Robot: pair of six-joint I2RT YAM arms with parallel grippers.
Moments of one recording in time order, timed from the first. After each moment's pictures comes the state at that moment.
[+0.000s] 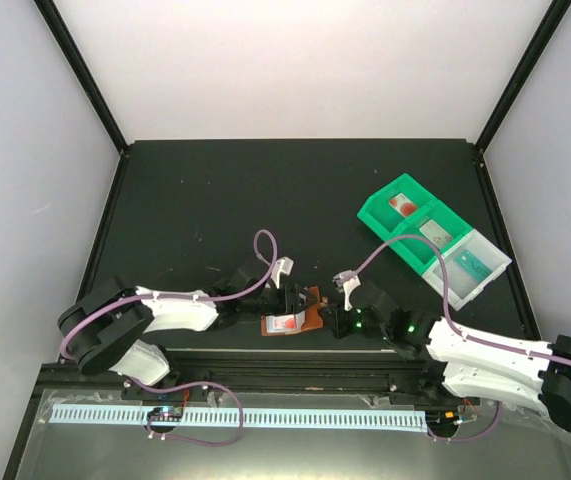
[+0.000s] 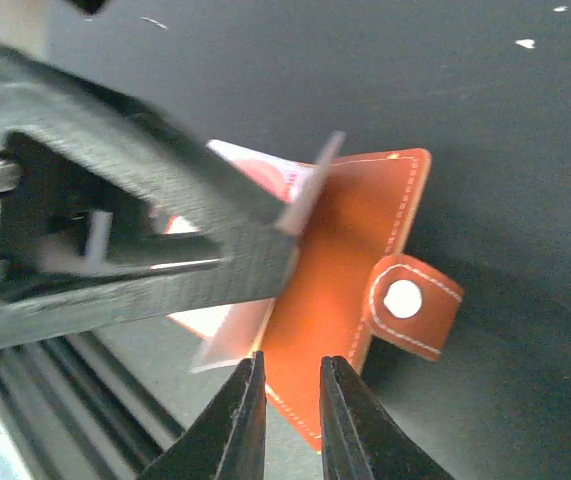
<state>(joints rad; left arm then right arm) -0.88 1.45 0.46 0.42 0.37 -1.00 1.01 0.98 0.36 -0.09 0.02 0.67</state>
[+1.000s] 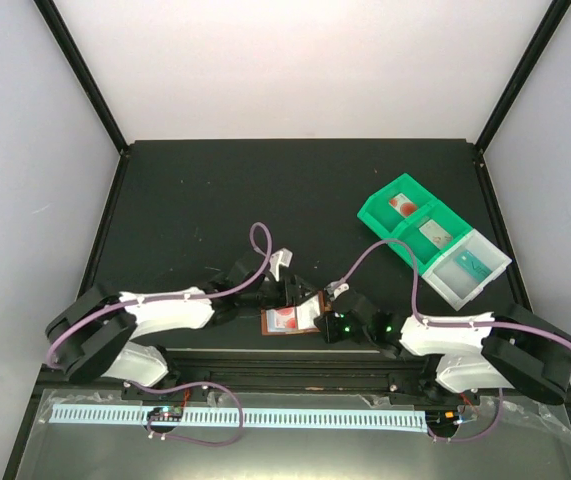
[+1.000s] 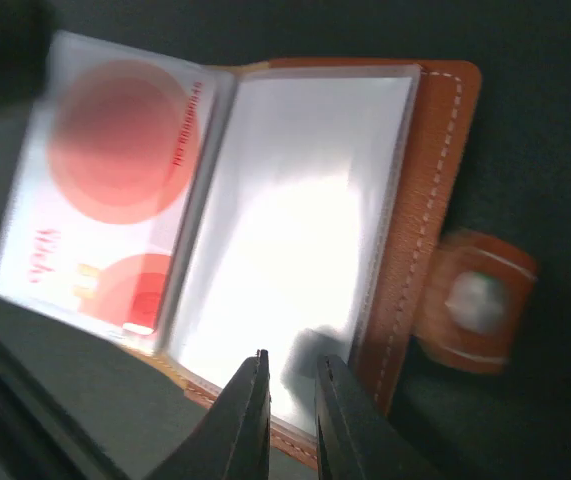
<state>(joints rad) -0.87 1.42 0.52 0.35 0.36 -1.02 1.04 1.24 0.31 0.16 -0.01 0.76</state>
